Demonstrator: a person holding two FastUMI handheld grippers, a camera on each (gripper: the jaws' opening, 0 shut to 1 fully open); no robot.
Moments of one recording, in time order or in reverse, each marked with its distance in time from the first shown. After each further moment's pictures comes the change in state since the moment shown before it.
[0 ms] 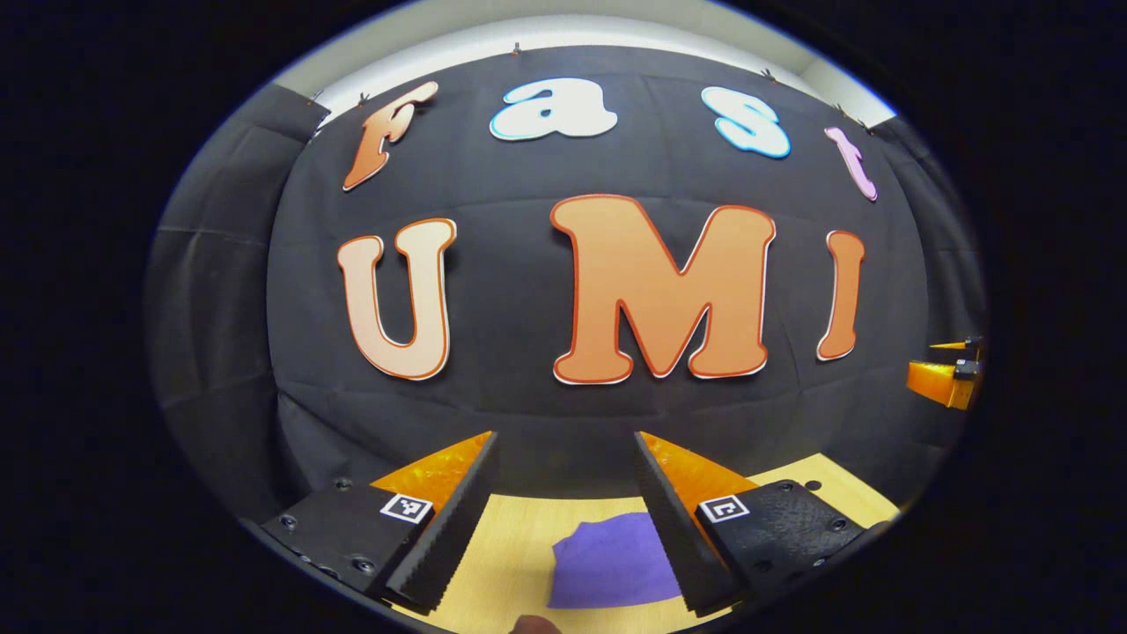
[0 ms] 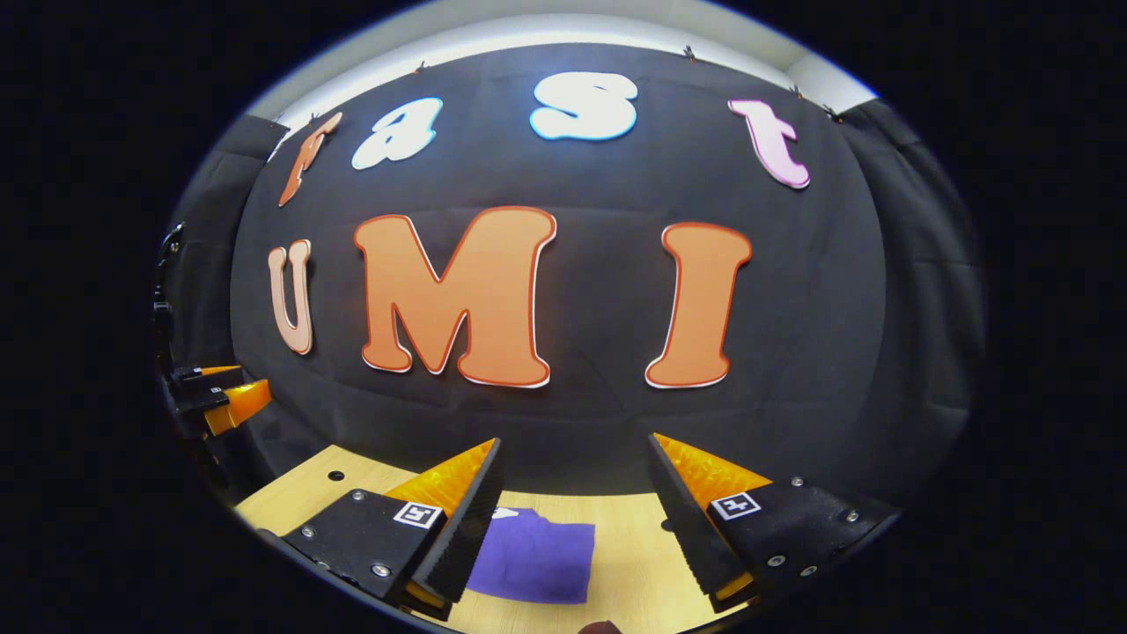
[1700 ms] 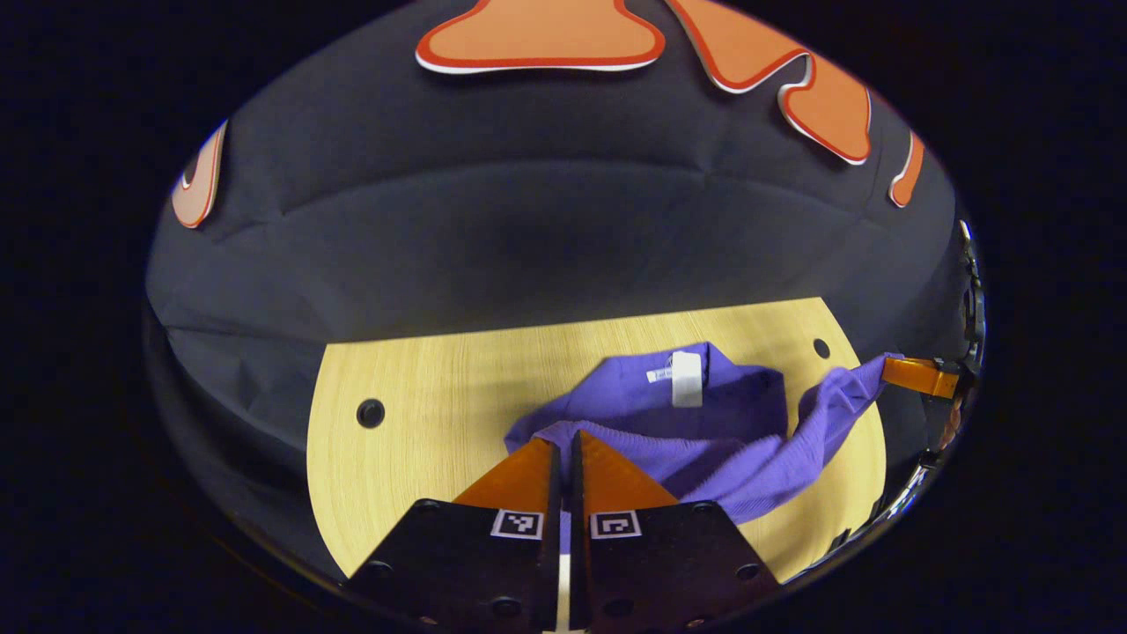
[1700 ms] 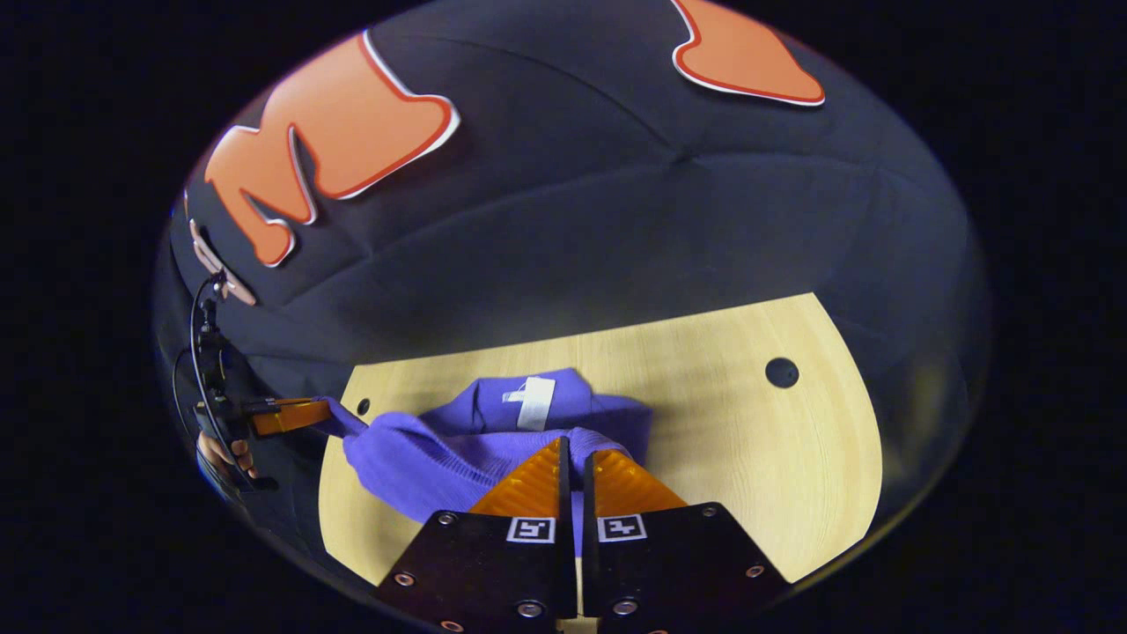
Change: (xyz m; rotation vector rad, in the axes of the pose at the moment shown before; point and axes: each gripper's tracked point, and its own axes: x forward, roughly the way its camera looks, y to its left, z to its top) left arm 0.195 -0.043 -0.219 0.072 0.838 -0.202; right arm 0.159 0.028 -0.227 0.294 0.765 0.159
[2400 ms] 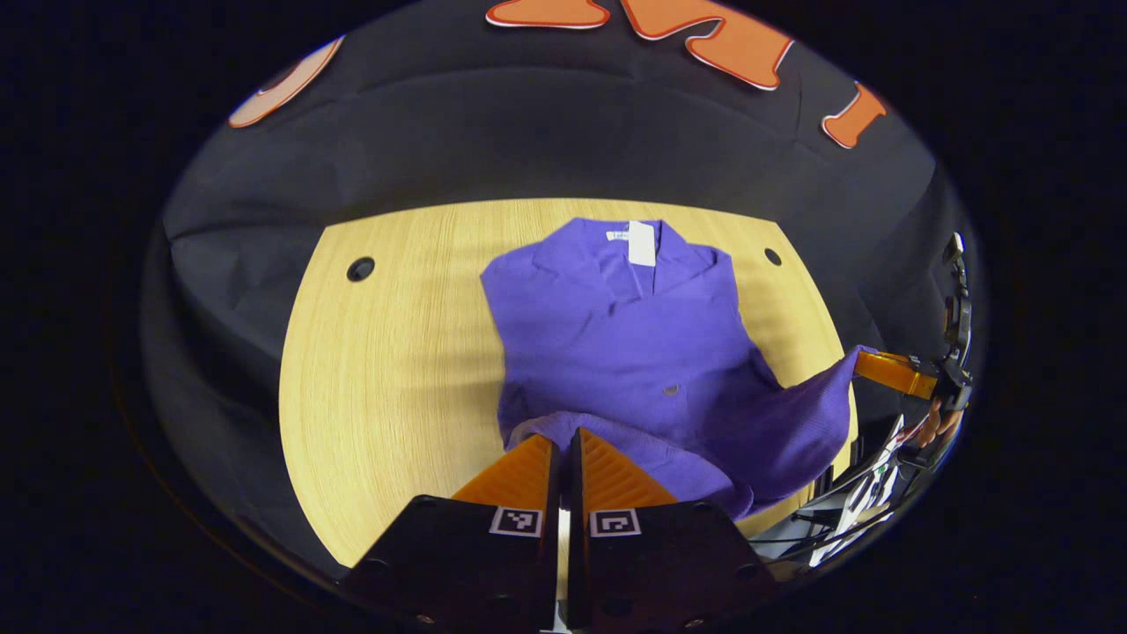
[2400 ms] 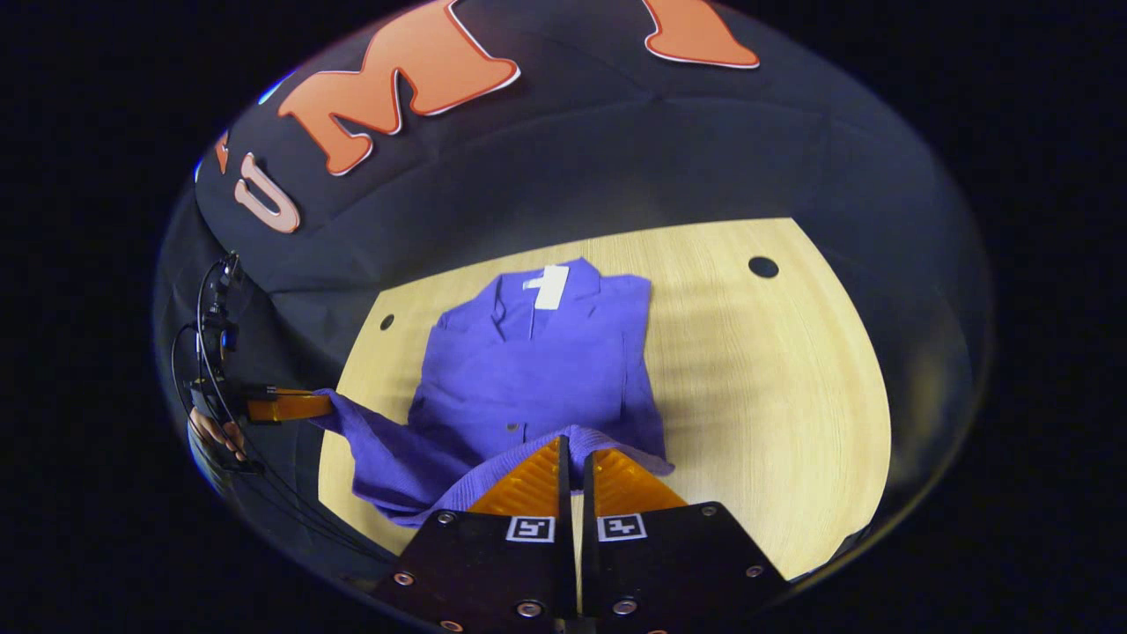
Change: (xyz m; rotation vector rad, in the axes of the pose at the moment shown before) left arm -0.110 -0.025 -0.174 -0.054 0.231 -0.115; right arm -0.109 0.011 -0.147 -0.032 0.142 0.061
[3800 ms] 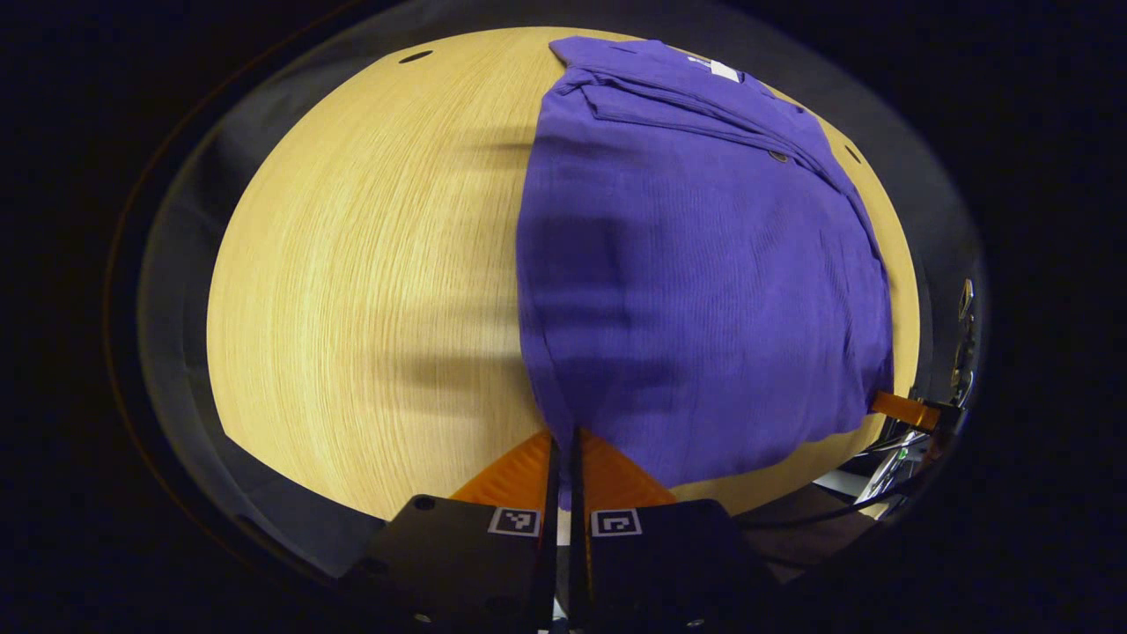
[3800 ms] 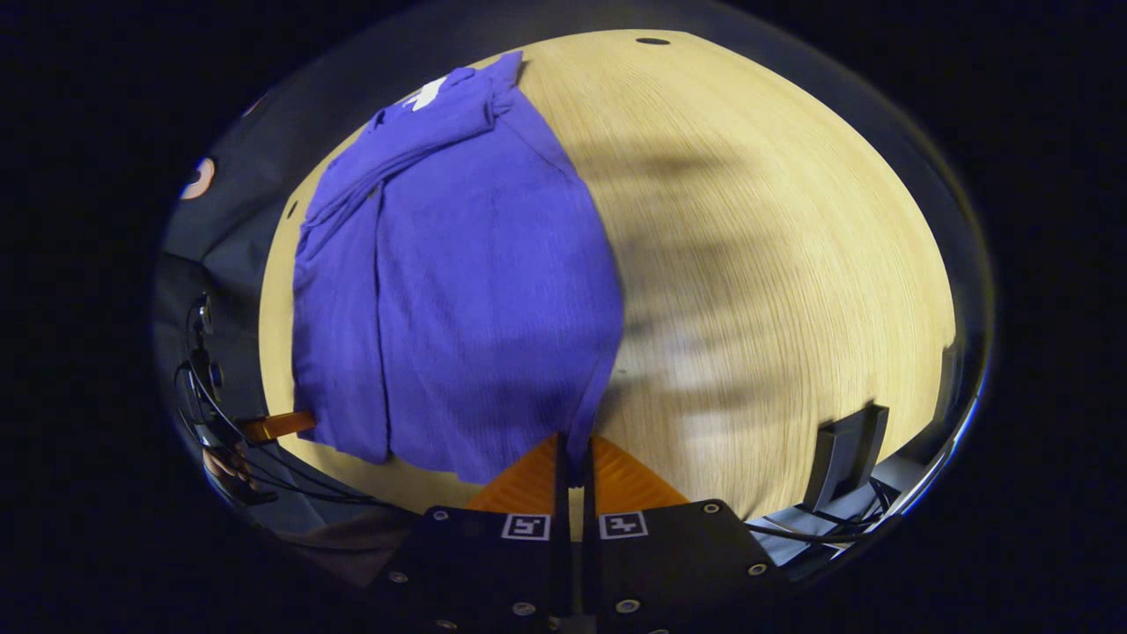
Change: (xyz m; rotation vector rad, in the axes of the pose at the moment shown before) left arm 0.059 -0.006 -0.327 -0.204 0.386 0.072; right arm -0.003 -0.055 -0.297 0.201 0.452 -0.091
